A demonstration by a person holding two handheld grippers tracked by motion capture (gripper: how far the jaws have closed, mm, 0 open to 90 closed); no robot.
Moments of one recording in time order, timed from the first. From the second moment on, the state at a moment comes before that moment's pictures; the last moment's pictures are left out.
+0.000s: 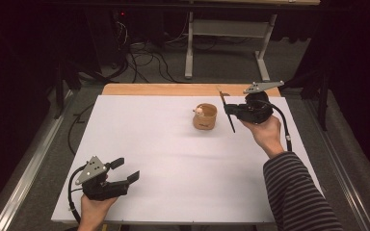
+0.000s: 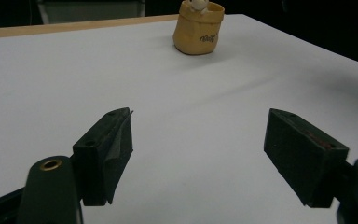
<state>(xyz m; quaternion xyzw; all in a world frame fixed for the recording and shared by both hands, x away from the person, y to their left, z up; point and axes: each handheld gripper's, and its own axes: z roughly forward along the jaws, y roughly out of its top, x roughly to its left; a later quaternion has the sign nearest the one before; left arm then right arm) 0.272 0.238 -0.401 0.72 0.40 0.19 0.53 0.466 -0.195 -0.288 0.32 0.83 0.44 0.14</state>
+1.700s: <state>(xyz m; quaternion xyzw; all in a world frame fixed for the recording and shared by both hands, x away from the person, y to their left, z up) 0.272 0.235 -0.401 0.73 0.39 0.18 0.53 0.521 -0.153 -0.304 0.35 0.78 0.49 0.16</state>
